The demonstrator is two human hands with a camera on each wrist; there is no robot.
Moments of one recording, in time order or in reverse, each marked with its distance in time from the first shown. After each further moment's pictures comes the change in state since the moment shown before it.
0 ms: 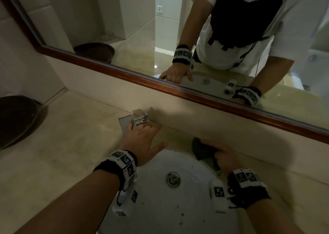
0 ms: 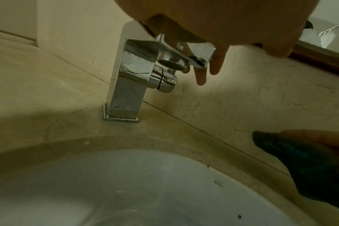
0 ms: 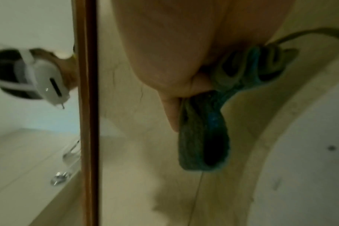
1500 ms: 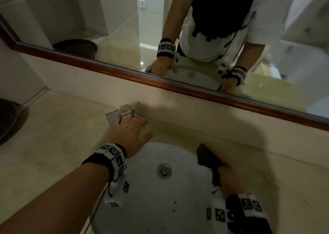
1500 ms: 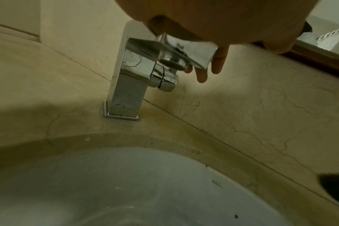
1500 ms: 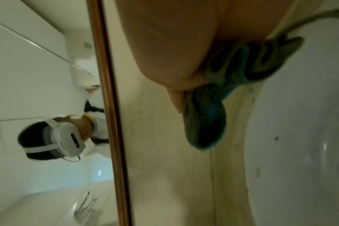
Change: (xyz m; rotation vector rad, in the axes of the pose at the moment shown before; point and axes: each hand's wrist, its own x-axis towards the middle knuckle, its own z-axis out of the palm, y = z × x) left_hand 0.003 -0.005 0.007 -0.053 0.063 0.017; right_hand -0.093 0.026 -0.001 0.388 0.176 0.097
